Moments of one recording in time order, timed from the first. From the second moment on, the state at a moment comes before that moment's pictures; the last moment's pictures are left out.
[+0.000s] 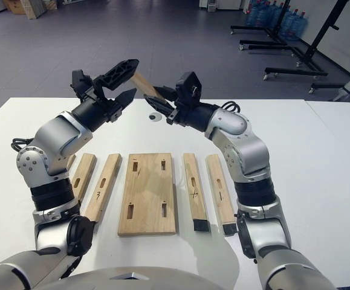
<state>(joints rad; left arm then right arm) -0.60 0.05 0.34 -0.18 -1.64 0.94 0.41 -0.60 -0.34 0.08 -0.21 0.43 0.52 0.66</state>
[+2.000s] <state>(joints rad) -0.56 0.17 0.18 -0.20 -1.38 0.82 0.32 -0.56 -0.30 0.13 -0.26 0.43 0.67 0.60</state>
